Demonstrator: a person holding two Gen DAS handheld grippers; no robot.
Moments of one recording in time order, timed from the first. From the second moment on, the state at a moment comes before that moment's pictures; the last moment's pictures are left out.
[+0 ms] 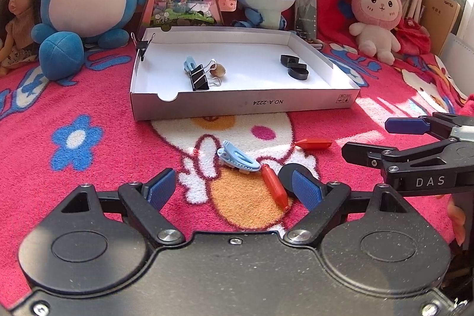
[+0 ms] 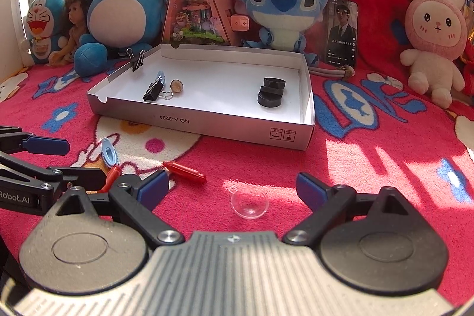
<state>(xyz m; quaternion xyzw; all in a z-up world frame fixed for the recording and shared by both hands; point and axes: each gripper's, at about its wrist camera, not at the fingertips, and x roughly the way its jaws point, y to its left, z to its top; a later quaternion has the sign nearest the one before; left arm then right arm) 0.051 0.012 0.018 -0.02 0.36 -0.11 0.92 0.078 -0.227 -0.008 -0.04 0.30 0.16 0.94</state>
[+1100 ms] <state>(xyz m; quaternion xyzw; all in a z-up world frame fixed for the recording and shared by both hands) 0.050 0.014 0.016 0.00 0.37 -0.08 0.92 0.073 -0.239 -0.021 -0.04 0.31 0.14 0.94</state>
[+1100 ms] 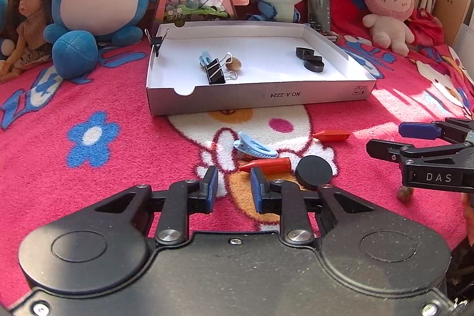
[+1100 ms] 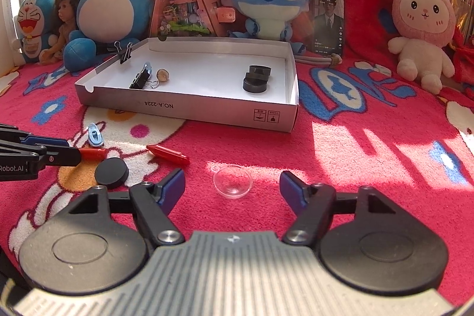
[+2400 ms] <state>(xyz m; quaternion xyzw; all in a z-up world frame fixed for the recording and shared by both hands) 0.036 -0.027 0.007 -0.01 0.32 -0.08 0.94 0.069 -0.237 -0.034 -0.02 0.28 0.12 0.95</state>
